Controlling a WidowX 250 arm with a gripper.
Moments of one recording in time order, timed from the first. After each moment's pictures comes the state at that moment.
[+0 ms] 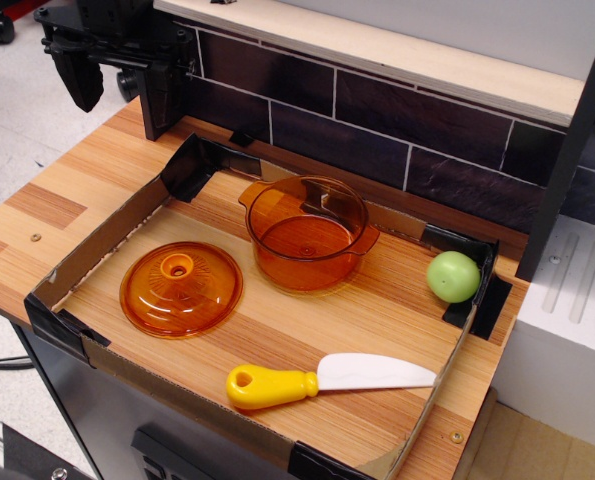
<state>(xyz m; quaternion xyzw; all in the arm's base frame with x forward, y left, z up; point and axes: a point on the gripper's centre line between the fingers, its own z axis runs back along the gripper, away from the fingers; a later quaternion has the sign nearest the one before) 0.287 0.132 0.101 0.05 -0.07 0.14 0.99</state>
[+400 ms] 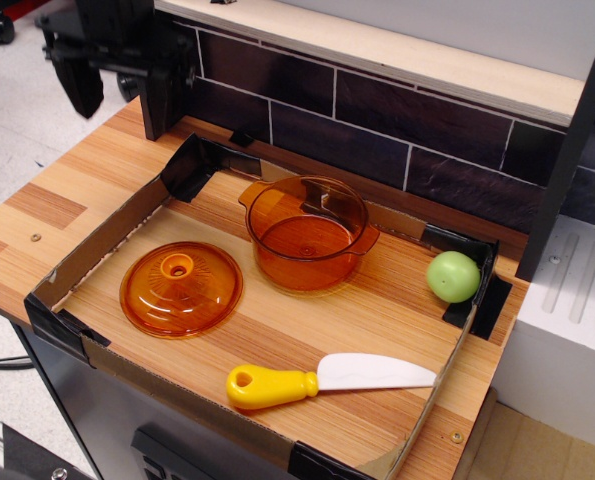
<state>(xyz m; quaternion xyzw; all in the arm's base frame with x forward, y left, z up) 0.281 0.129 0.092 0.04 -0.06 0.13 0.99</state>
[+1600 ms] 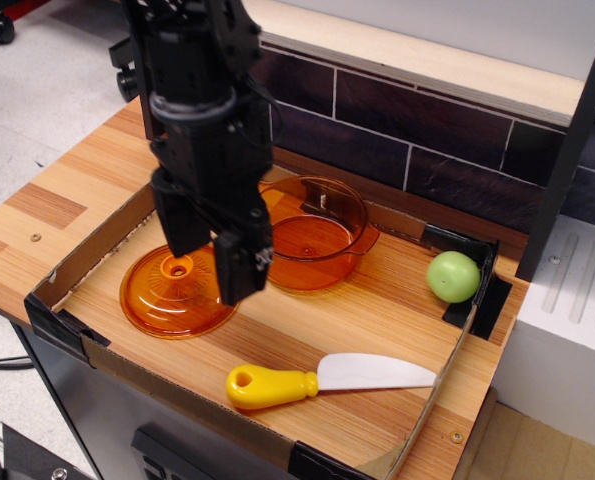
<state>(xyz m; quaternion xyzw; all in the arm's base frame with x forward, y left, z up) 0.212 0.005 0.069 -0.03 0.01 -0.18 0.98</state>
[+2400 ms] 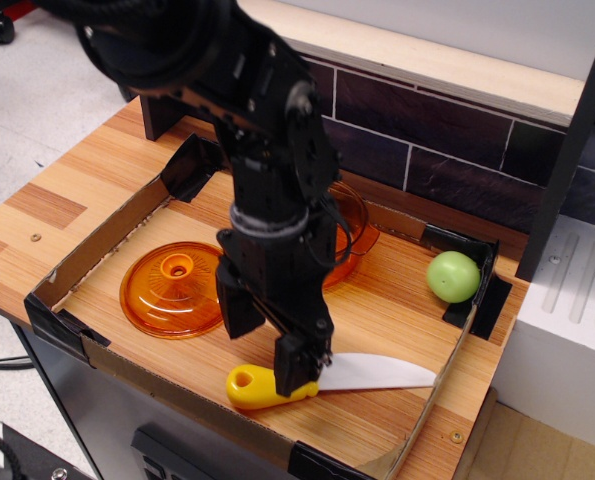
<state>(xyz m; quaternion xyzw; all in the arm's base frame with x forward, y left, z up) 0.203 -0.035 0.018 -0.02 0.02 -0.21 0.98</state>
